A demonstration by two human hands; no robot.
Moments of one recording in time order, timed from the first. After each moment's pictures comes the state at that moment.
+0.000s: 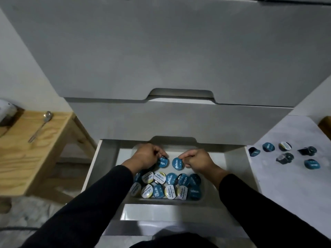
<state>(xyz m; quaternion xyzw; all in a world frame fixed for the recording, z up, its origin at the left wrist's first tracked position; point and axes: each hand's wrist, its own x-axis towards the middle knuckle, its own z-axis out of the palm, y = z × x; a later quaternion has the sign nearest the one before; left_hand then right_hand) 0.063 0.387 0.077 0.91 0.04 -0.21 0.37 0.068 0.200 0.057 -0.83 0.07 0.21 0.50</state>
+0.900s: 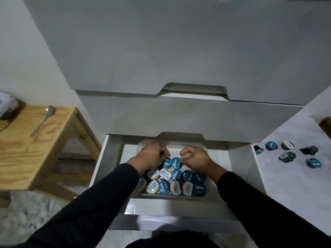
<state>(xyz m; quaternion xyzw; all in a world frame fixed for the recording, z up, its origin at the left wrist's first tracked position) 0.061 0.391 0.065 0.93 -0.03 -0.24 0.27 0.066 0.213 0.051 -0.86 0.02 0.24 0.45</state>
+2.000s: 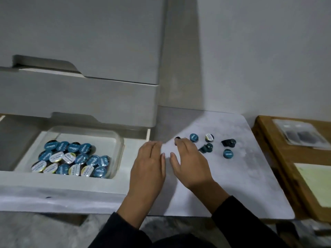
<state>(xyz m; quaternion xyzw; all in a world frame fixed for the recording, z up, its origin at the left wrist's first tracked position) -0.041 0.064 0.094 0.94 0.00 0.20 0.26 -0.008 -0.057 0.110 -0.97 -0.15 -0.08 0.17</state>
